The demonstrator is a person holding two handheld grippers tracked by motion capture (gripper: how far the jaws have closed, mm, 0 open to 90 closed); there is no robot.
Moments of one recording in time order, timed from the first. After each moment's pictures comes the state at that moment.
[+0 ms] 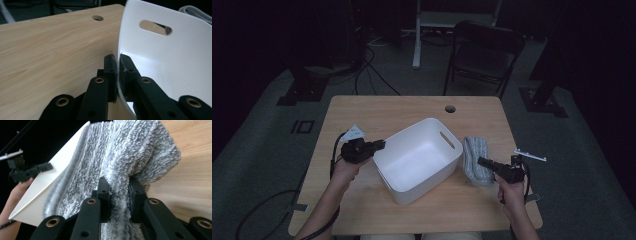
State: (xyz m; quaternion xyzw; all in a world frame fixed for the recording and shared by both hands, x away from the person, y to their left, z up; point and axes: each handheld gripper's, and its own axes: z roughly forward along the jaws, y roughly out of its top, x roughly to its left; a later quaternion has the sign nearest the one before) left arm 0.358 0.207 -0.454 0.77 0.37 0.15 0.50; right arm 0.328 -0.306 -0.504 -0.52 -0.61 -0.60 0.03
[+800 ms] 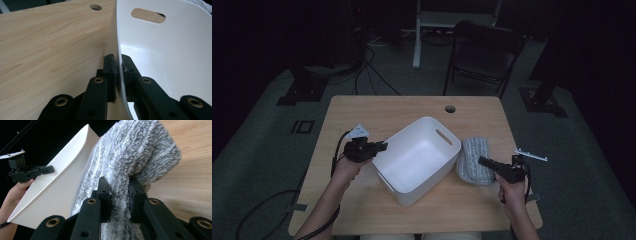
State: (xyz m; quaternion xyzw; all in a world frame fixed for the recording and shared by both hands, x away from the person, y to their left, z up) left arm 0.366 0.197 -0.451 0.79 0.37 0.14 0.47; right arm 0.327 -0.306 -0.502 -0.51 -0.61 -0.60 0.02
